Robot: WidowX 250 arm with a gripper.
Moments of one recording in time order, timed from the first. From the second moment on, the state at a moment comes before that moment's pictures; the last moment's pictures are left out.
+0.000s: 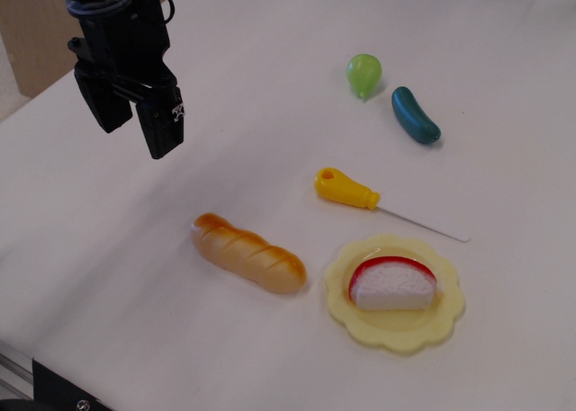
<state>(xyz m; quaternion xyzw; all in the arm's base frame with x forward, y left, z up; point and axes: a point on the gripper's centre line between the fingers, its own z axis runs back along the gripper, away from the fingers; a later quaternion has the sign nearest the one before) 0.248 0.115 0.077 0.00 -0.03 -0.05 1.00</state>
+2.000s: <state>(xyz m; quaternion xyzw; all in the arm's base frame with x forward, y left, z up) 0.250 -0.069 0.060 0.03 -0.02 -0.46 0.89</state>
